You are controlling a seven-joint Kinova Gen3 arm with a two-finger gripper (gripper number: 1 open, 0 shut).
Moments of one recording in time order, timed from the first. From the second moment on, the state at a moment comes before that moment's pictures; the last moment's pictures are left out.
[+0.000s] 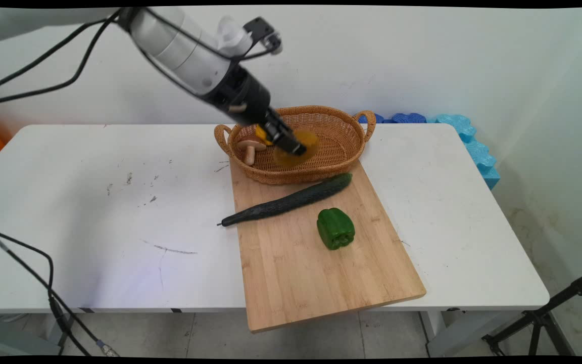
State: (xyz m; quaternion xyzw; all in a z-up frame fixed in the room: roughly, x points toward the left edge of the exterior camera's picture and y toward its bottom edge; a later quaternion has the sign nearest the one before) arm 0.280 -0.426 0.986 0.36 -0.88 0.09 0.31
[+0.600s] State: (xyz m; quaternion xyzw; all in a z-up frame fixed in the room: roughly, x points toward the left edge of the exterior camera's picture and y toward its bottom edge) arm 0.290 -0.372 0.931 0.35 -0.89 0.07 0.29
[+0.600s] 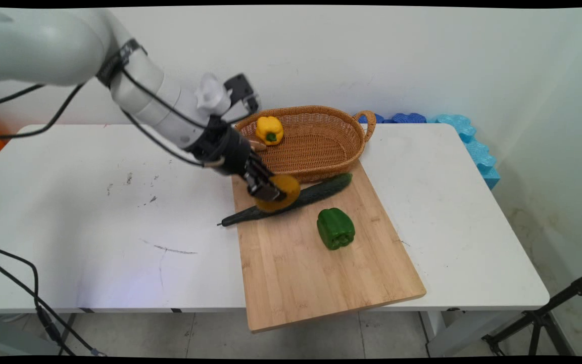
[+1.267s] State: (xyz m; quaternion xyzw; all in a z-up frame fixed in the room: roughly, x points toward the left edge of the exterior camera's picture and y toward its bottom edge) arm 0.287 -0.357 0.863 0.34 -0.90 0.05 0.27
